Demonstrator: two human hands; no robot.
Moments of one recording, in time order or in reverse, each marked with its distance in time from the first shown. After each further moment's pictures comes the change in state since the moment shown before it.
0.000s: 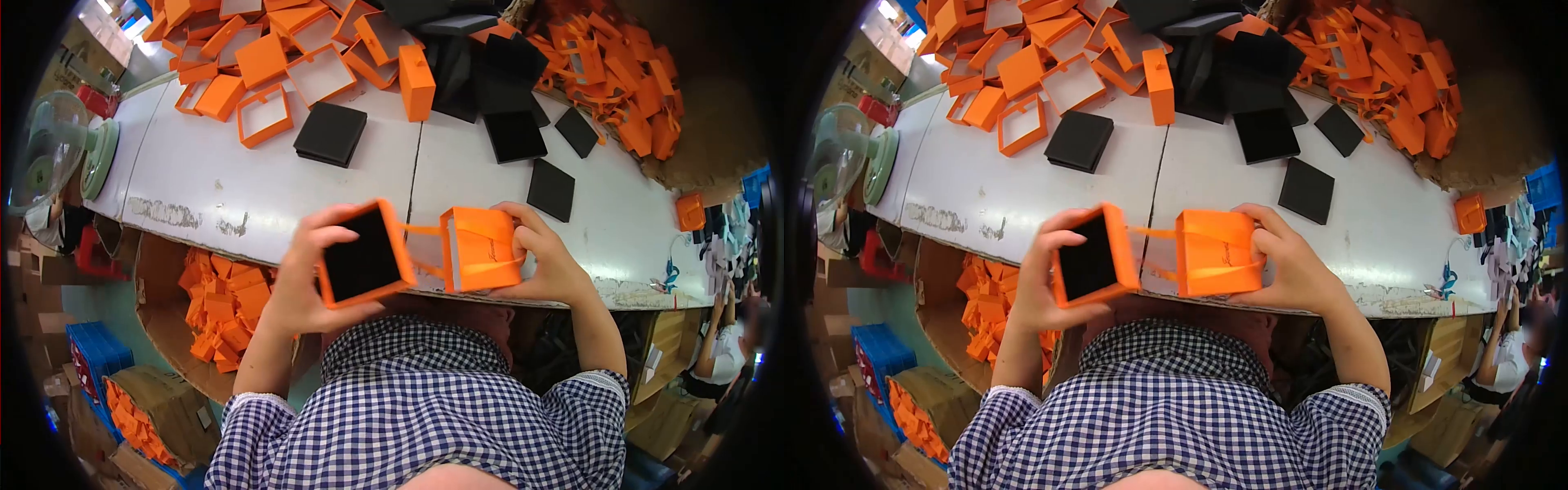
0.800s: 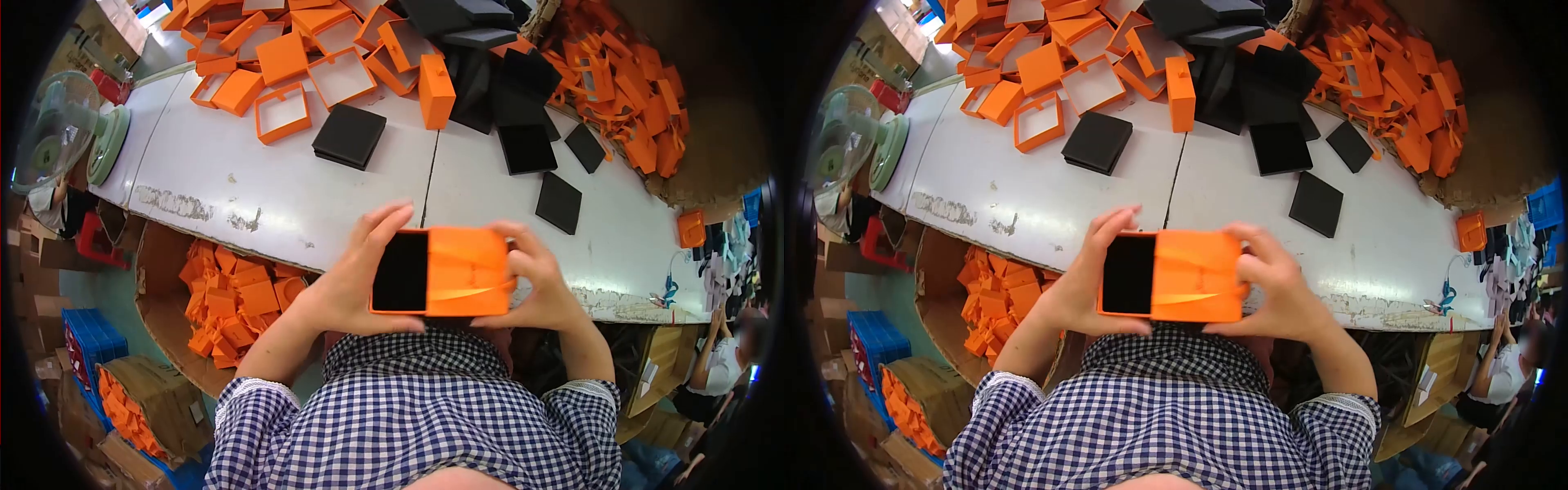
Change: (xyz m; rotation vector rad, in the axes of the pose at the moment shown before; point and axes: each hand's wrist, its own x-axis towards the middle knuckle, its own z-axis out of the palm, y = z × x) left_hand 0.011 -0.003 0.022 -0.073 -0.192 0.030; right_hand 0.010 -0.046 0.019 0.068 0.017 -0.039
